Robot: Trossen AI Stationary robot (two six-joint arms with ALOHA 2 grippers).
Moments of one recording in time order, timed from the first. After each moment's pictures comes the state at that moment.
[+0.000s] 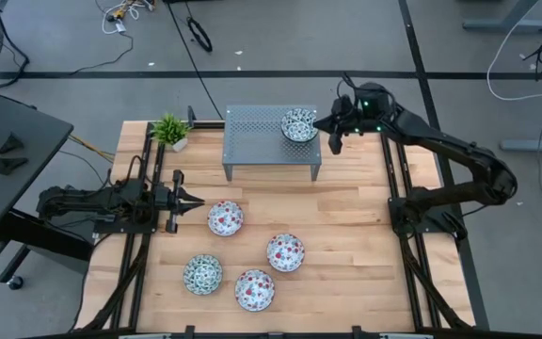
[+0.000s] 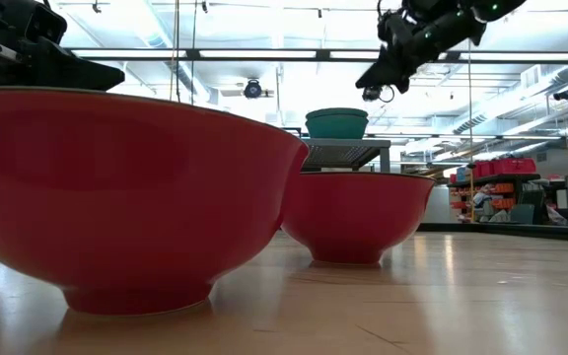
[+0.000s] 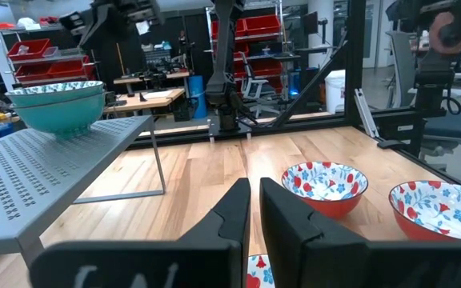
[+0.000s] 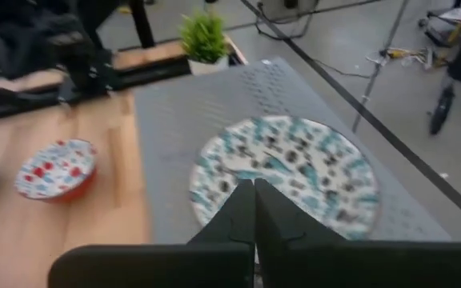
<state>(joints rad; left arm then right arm) -0.04 0.01 0.01 0.05 -0.02 0.09 -0.65 1.21 1.05 -0.32 -0.36 -0.11</state>
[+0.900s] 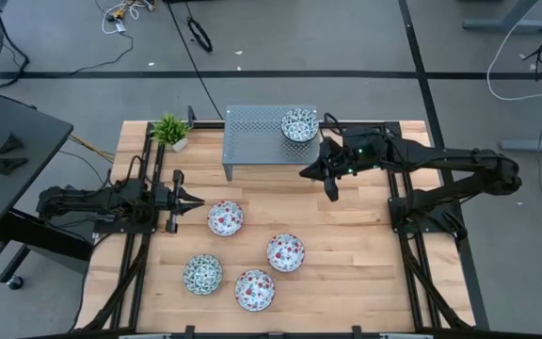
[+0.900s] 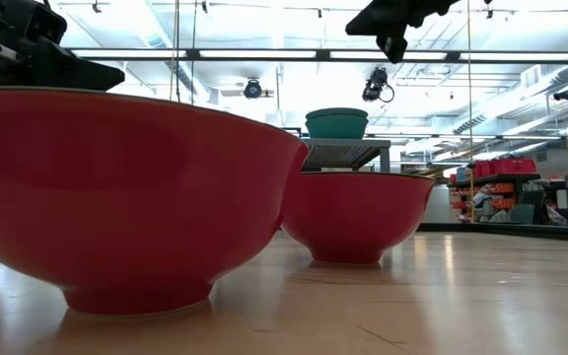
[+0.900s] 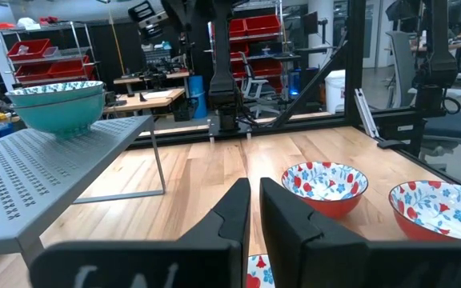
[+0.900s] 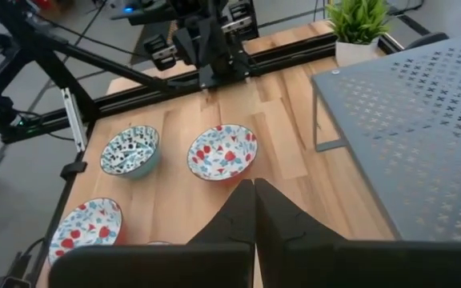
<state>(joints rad) -0.04 0.01 0.01 0.05 -0.02 0.09 -0.16 1.18 1.05 -0.34 -0.20 0.18</state>
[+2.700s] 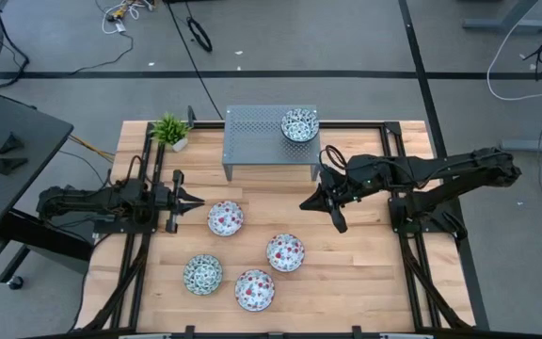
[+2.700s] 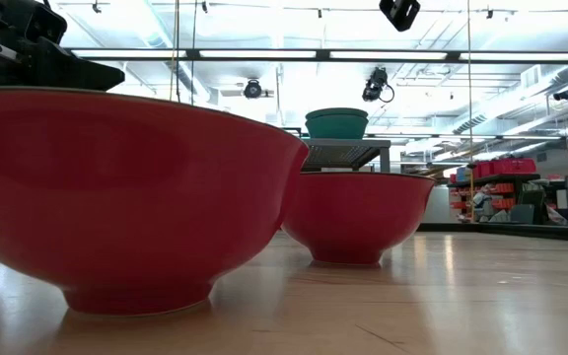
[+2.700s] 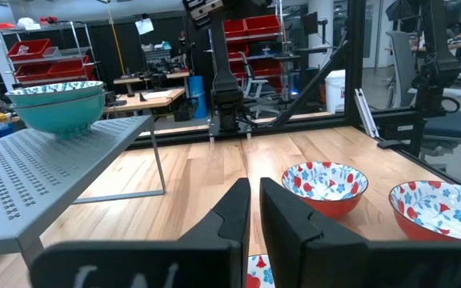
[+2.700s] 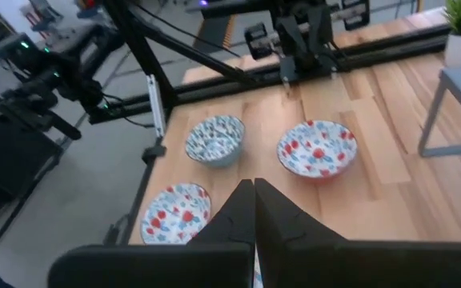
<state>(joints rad) -0.04 0.01 0.01 0.05 -0.02 0.09 0.12 1.18 1.05 -0.27 -0.14 0.29</state>
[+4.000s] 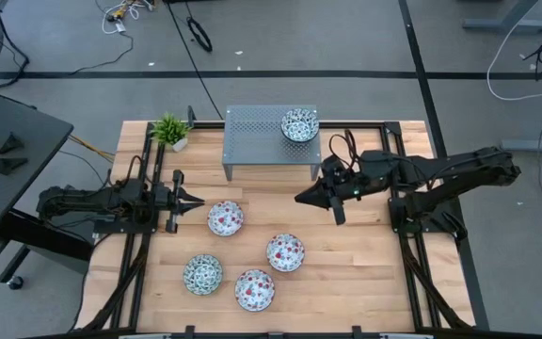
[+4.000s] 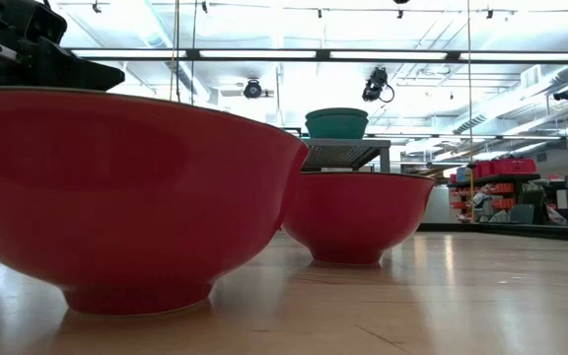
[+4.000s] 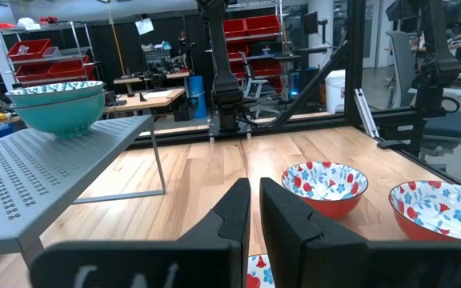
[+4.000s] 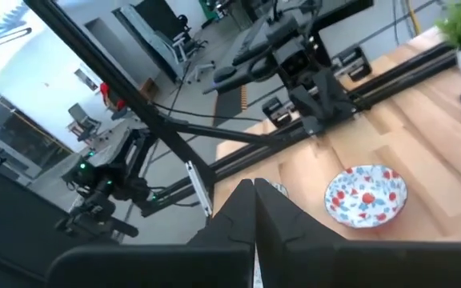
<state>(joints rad) -0.04 0.01 0.01 0.05 -0.02 0.09 0.14 1.18 1.11 -0.13 -0.05 0.59</state>
